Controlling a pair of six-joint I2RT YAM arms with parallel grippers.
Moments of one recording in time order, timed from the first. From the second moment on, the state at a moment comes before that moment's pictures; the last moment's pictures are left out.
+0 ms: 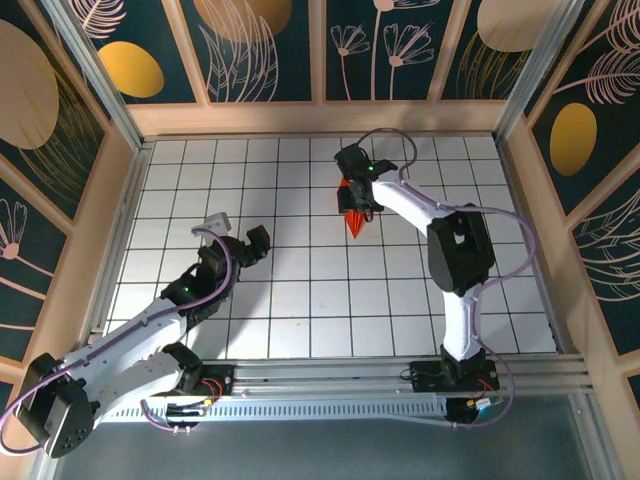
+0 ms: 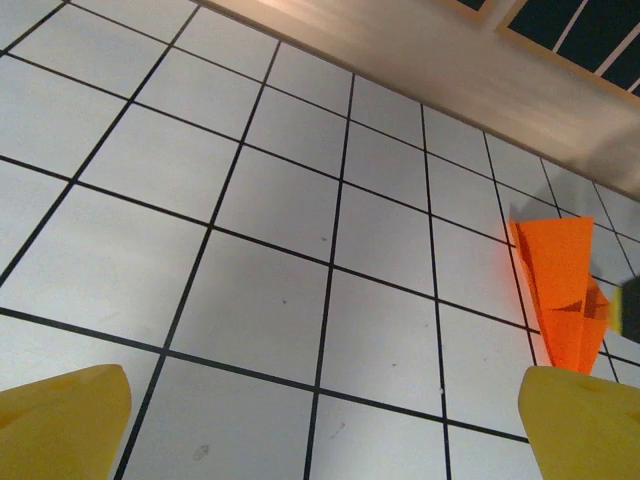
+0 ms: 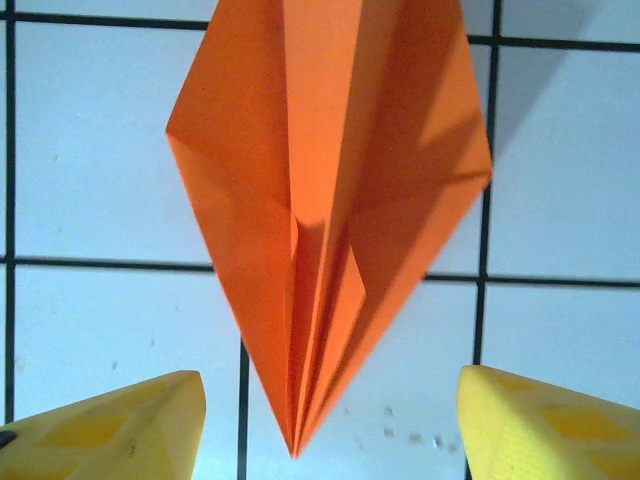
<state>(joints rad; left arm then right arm) -0.67 0.94 0.52 -0.10 -0.53 -0.74 0.56 1.98 1.60 -0.79 0.21 0.40</state>
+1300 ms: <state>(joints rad) -0.49 0.93 0.53 0.05 -0.56 -0.61 -0.08 0.70 0.31 0.07 0.15 0.39</state>
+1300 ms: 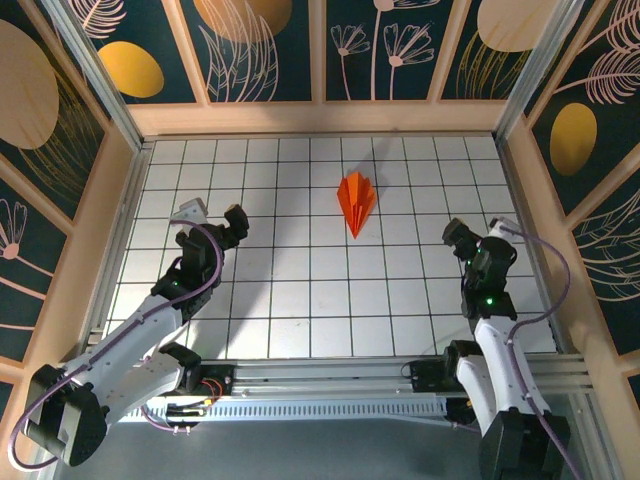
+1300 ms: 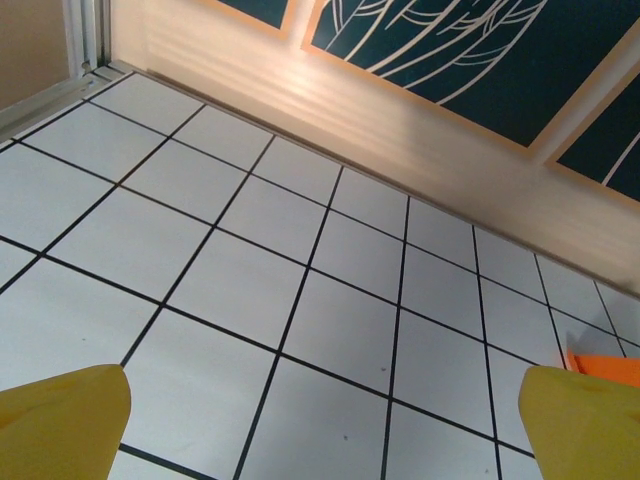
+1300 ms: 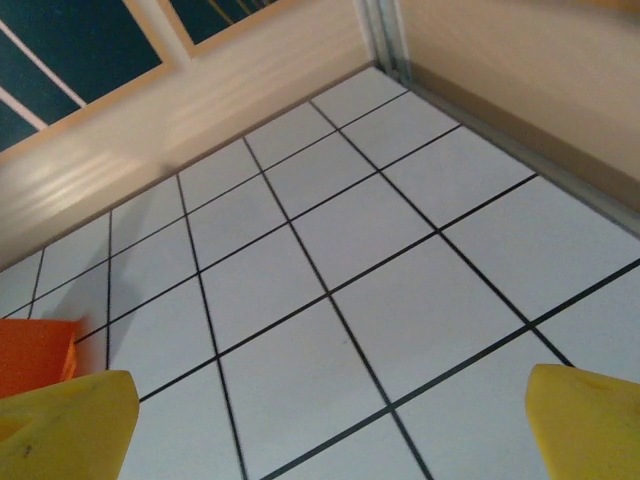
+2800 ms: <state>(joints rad) -0.22 1.00 0.52 0.10 -0.48 -0.48 -0.06 1.58 0.17 1.33 -0.01 0.17</state>
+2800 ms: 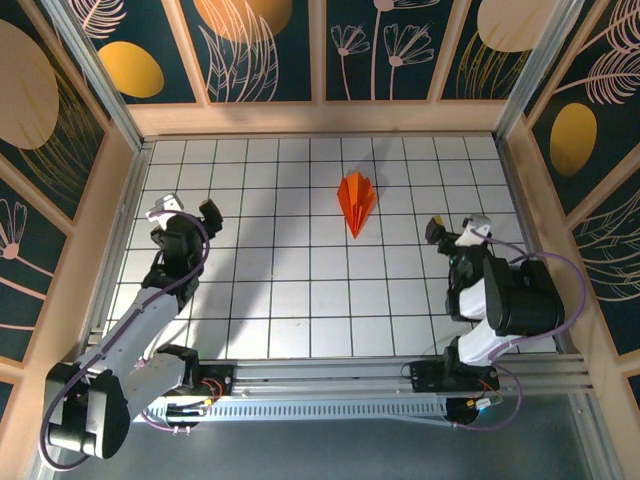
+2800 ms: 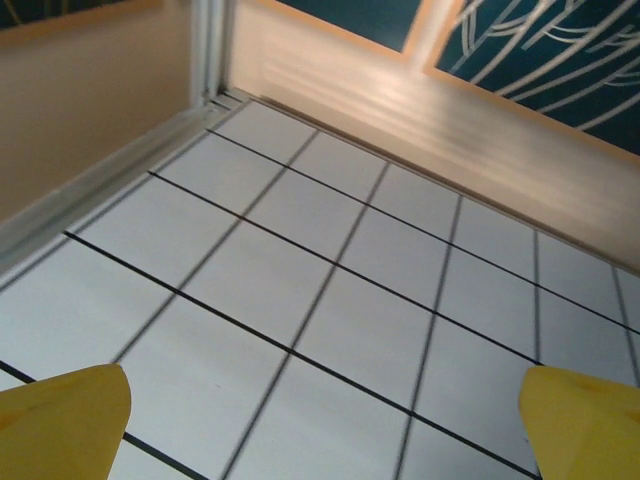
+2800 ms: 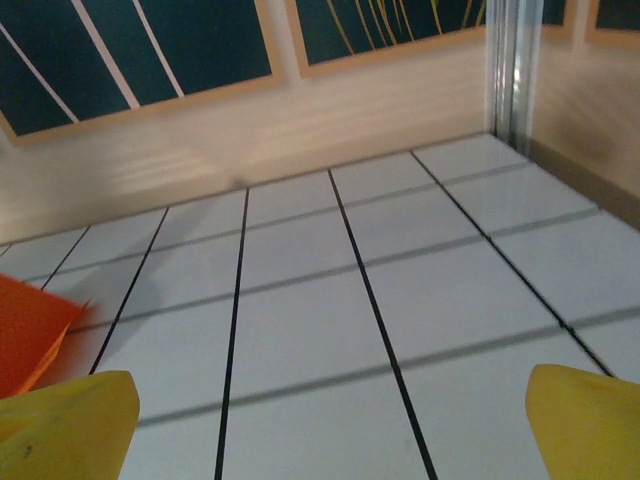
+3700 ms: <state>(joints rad) -0.14 1.27 0.16 0.90 -0.52 -0.12 -0.03 1.58 0.22 1.24 0.00 0.13</state>
